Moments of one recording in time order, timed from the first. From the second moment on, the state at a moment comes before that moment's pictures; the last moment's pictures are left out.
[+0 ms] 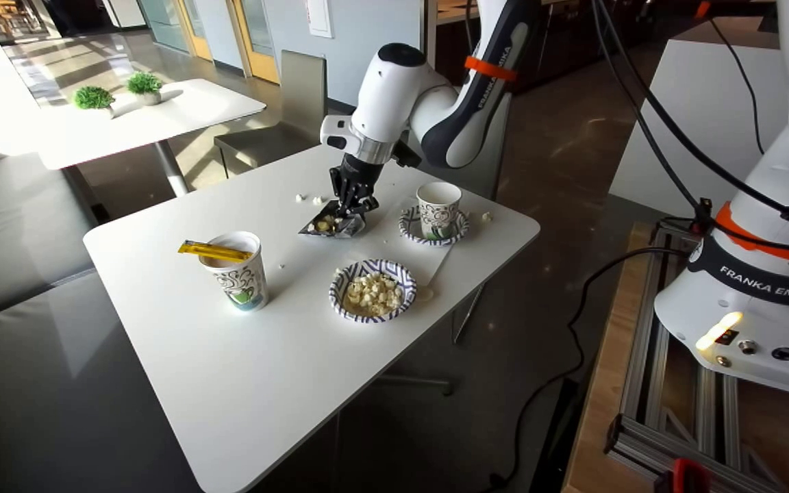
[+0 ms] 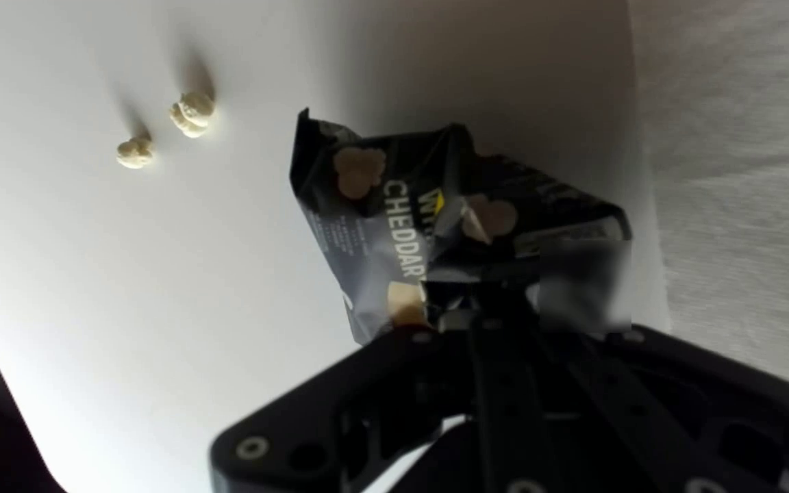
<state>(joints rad) -0.31 0.62 0.30 -2.09 -1.13 3.09 -0.44</state>
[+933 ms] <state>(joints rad) -0.39 0.40 0.40 -2.20 -1.02 3.02 -0.44</state>
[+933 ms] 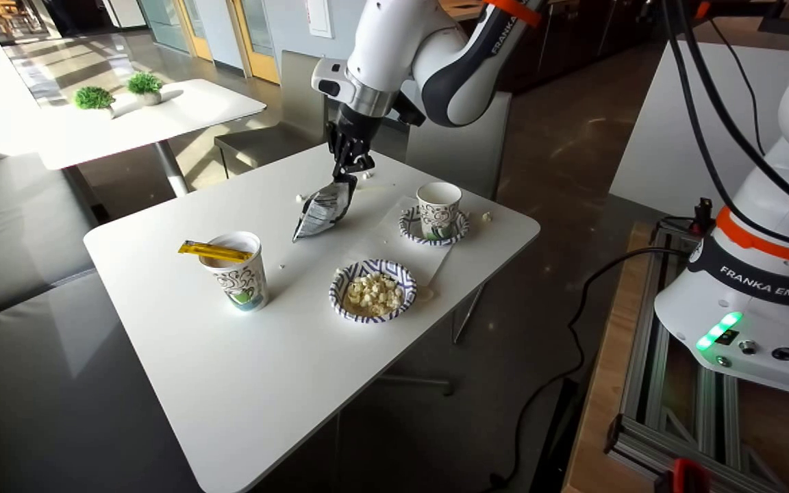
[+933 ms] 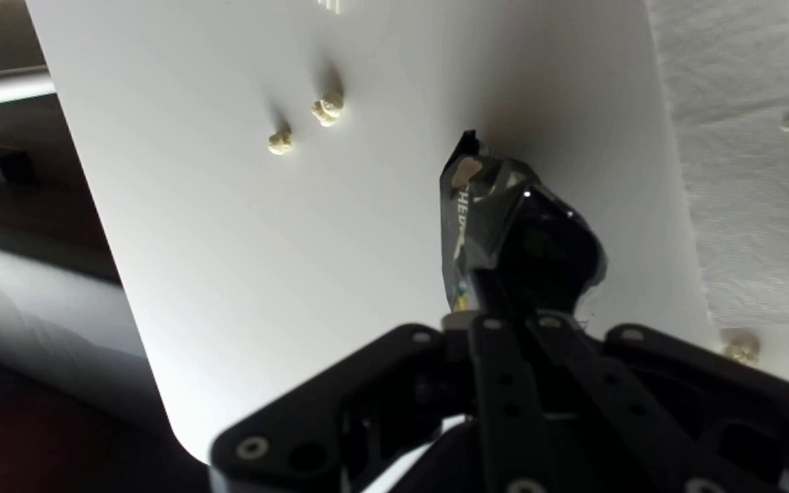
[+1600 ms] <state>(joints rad) -0.39 0.35 0.41 -2.21 -1.00 3.02 -0.43</state>
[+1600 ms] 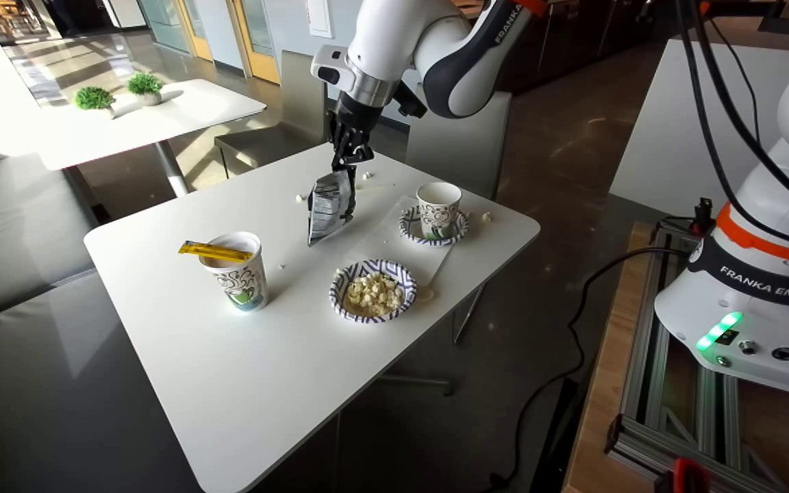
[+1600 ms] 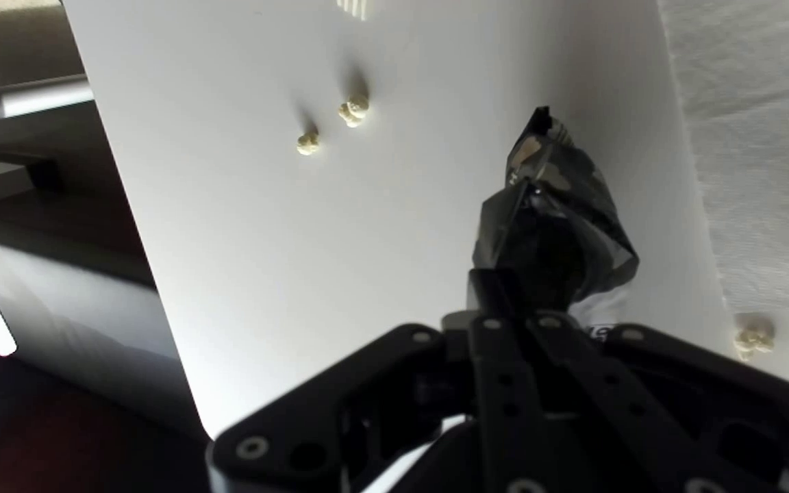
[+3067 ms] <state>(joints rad) -0.42 0.37 0.41 -2.24 -0.95 2.98 -0.43</state>
